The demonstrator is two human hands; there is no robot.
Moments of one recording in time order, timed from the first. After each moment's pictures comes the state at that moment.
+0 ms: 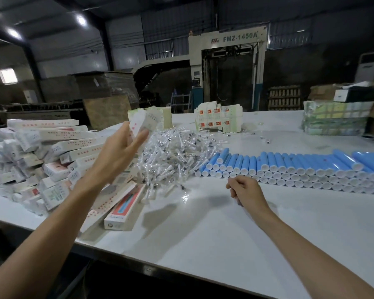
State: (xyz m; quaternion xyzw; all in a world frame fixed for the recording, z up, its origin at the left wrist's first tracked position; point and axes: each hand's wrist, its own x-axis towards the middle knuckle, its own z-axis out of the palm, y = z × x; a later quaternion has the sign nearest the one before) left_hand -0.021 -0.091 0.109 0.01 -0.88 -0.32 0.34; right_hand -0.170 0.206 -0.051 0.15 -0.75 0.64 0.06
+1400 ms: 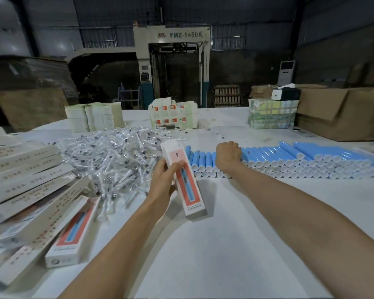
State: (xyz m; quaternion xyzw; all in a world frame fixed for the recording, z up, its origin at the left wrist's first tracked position) left_hand -0.148 0.030 -0.010 -0.03 -0.62 -0.77 0.10; right_hand -0.285 0.224 0.018 -0.04 -0.98 -0.06 0.18
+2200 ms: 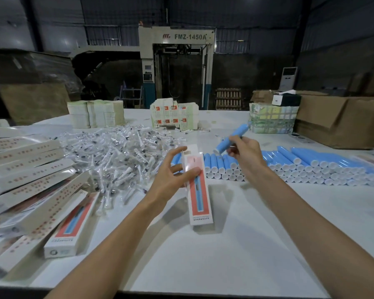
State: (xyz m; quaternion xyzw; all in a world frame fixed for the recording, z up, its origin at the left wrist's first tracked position) left_hand -0.132 0.037 0.001 -0.14 -0.69 -0.70 0.11; right_hand -0.222 0.271 0.046 0.05 -0.62 0.77 0.15
